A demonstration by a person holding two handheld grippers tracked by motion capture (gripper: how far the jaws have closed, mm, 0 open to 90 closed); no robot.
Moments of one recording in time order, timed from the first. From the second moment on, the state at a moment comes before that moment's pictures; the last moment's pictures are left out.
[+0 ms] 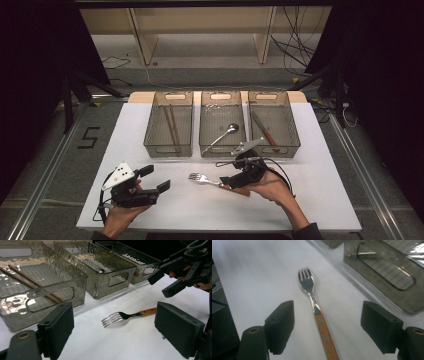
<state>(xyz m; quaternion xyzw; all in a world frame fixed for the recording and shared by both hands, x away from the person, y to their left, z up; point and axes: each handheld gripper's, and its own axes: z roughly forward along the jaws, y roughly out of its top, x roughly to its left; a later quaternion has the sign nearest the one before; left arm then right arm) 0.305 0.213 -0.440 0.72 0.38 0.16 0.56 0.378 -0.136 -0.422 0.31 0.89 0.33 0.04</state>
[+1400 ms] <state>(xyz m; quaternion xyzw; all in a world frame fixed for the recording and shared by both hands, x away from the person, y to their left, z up) 0.304 0.213 -0.440 0.72 0.38 0.16 0.56 0.379 -0.112 -0.448 0.28 0.94 0.21 0.02</state>
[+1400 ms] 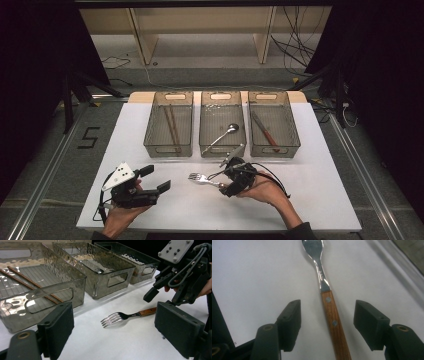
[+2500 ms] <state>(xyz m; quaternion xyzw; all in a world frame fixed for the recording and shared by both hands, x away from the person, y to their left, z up) 0.304 0.212 -0.440 0.73 0.38 0.16 0.56 0.389 -0.093 -0.459 0.24 0.96 0.11 0.03</state>
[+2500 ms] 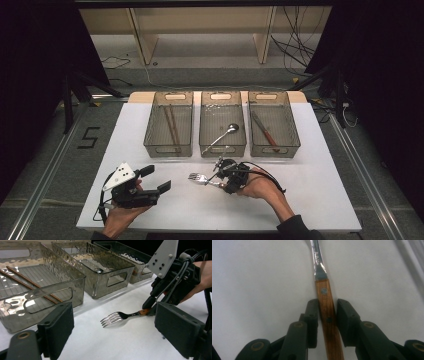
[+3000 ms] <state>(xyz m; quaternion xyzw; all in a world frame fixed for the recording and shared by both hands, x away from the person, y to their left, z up) 0.304 0.212 -0.440 0.73 0.37 0.16 0.55 0.390 -0.090 -0.457 0.22 0.97 0.10 0.03</state>
